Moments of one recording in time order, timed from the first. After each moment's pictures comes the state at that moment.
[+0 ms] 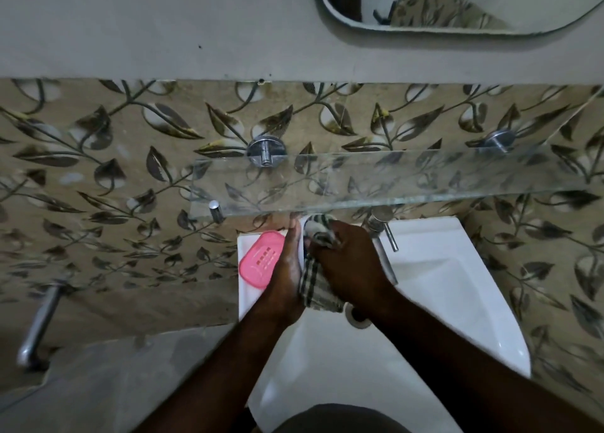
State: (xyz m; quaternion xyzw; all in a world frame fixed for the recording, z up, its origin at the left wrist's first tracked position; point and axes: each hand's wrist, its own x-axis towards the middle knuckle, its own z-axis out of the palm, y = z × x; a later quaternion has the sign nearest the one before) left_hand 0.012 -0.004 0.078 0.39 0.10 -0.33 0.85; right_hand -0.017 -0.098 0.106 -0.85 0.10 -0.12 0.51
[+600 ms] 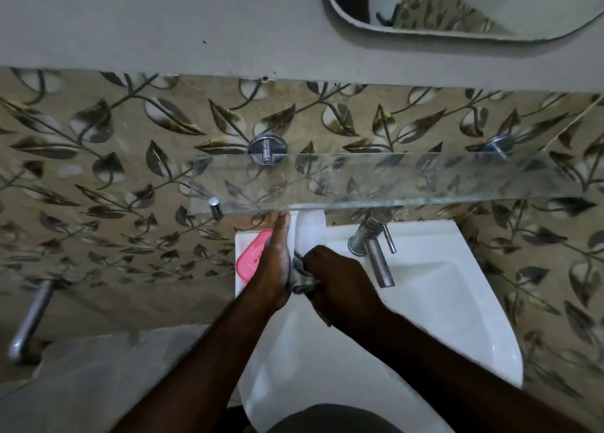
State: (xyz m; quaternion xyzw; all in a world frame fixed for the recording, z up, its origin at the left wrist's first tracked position) left_hand 0.021 0.002 0.093 0.47 0.15 -0.25 0.83; right_hand -0.038 -0.095 0.085 -0.96 -0.08 -0.09 0.25
